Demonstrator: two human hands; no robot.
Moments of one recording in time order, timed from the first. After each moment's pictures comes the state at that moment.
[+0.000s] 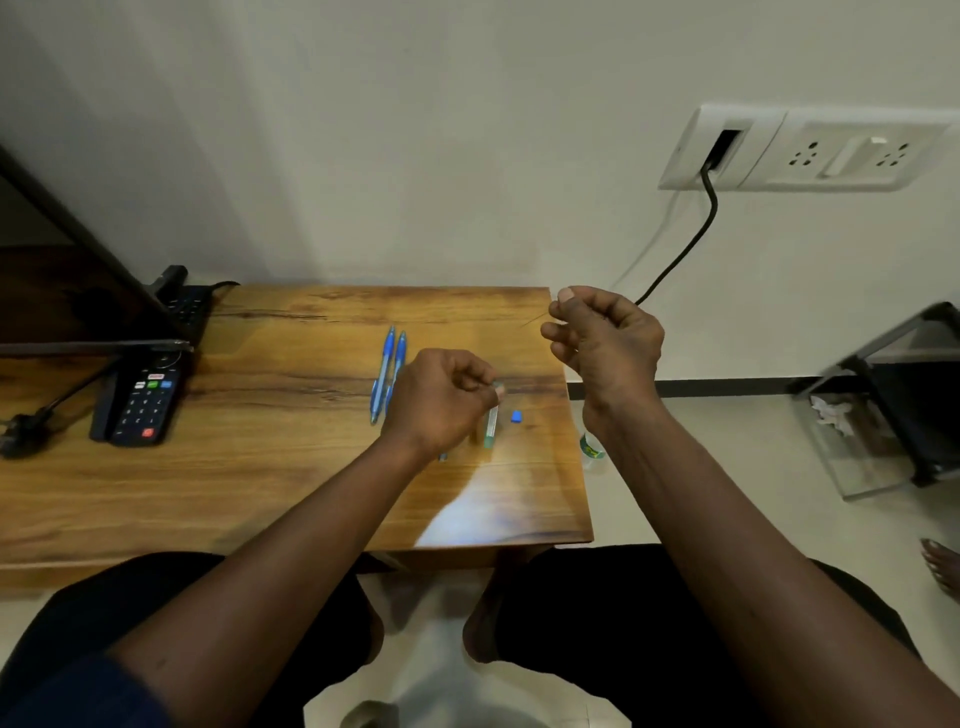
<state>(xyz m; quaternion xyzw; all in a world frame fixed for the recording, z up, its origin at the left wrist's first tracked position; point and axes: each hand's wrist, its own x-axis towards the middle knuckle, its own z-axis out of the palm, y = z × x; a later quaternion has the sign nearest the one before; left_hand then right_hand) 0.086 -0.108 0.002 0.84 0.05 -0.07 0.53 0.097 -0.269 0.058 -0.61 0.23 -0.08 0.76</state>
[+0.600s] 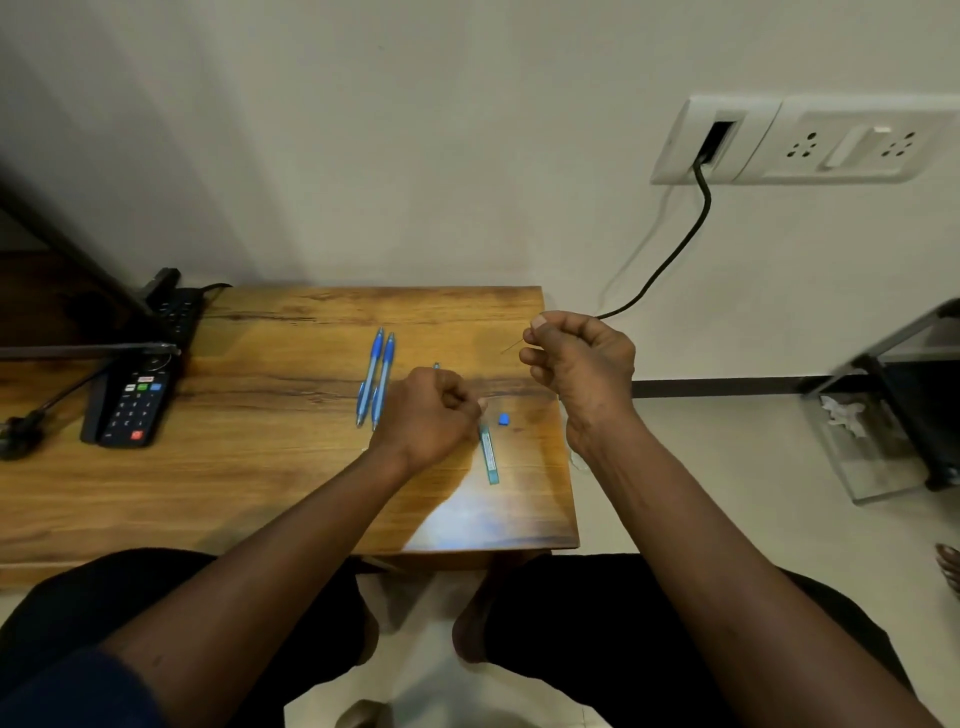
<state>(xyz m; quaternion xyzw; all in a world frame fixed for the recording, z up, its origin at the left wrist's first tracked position) 0.084 -0.114 -0.010 0.88 0.04 -0.12 0.46 0.098 -0.279 0.038 -0.61 0.24 -0.01 0.75</state>
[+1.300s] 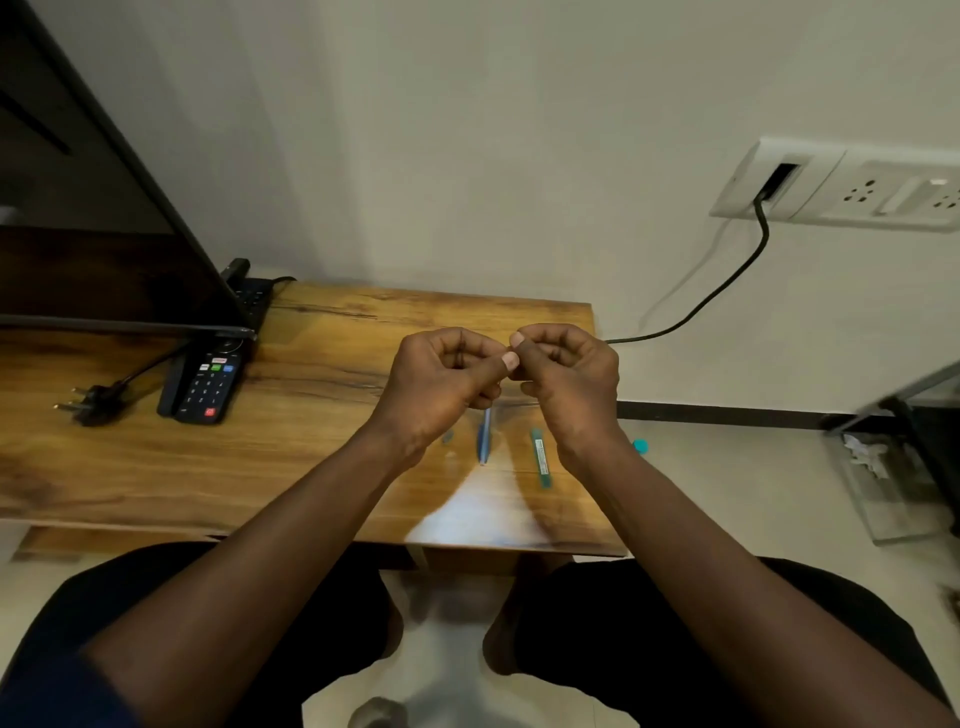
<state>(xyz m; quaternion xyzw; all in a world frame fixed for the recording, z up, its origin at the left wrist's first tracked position) 0.071 -0.062 0.041 0.72 0.06 -0.06 0.69 0.083 -0.210 0.038 -0.71 0.12 -0.02 0.69</state>
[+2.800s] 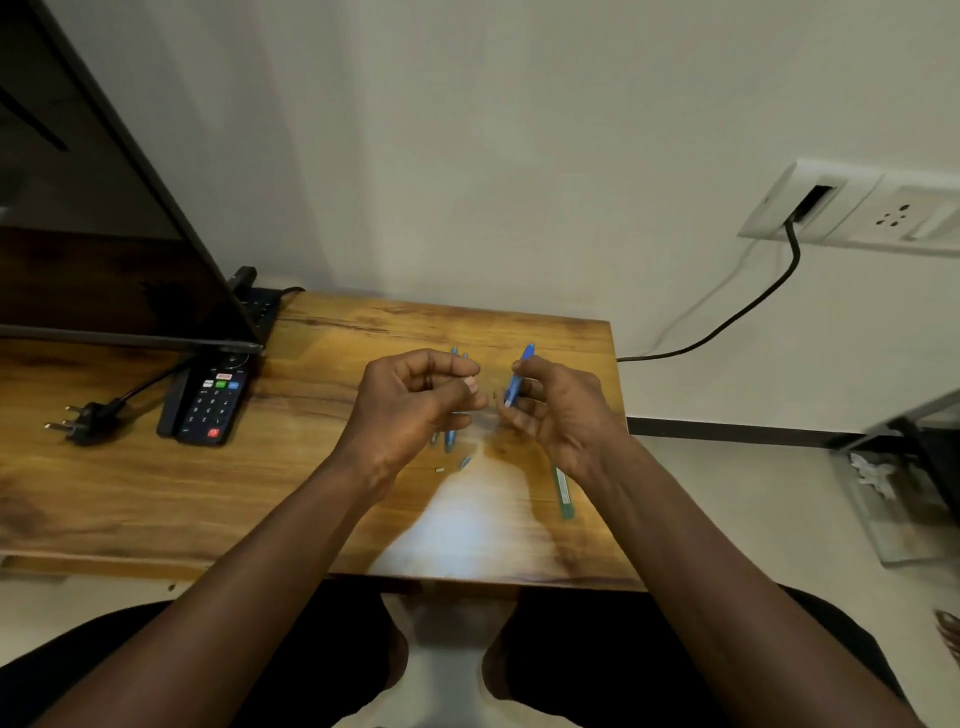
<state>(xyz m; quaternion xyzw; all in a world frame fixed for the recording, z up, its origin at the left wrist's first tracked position) 0.073 -0.022 0.037 0.69 0.13 -0.06 0.71 0.115 -0.187 0.030 -0.54 0.27 0.17 0.78</state>
